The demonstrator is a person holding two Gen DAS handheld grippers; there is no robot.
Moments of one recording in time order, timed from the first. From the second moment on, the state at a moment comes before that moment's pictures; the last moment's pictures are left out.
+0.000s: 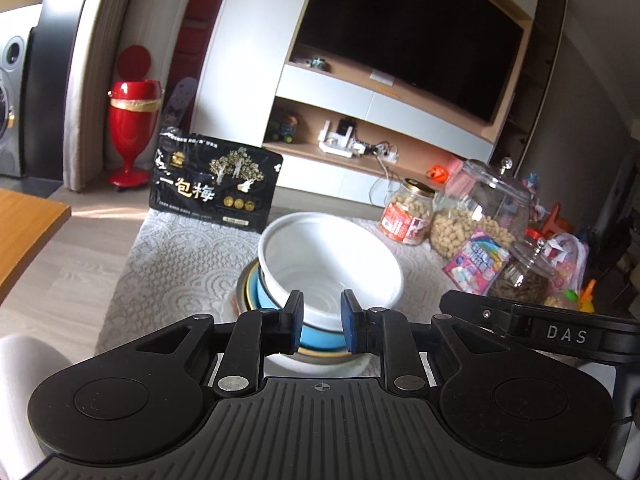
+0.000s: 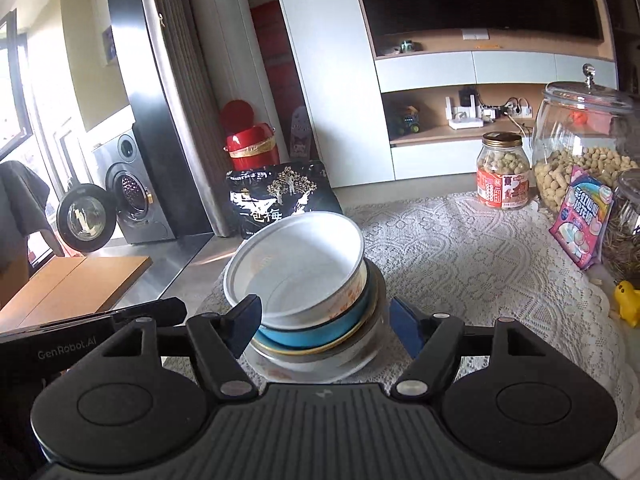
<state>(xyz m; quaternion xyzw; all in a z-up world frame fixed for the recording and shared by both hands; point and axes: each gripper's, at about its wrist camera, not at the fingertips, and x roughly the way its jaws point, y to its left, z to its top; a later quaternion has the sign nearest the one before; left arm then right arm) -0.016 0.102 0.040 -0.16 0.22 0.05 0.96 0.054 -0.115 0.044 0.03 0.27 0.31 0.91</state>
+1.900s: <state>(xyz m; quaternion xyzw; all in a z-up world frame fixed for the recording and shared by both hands) -0.071 0.028 -0.018 -0.05 0.24 0.13 0.96 -0.006 -0.125 -0.025 -0.01 0.27 0.30 0.92</state>
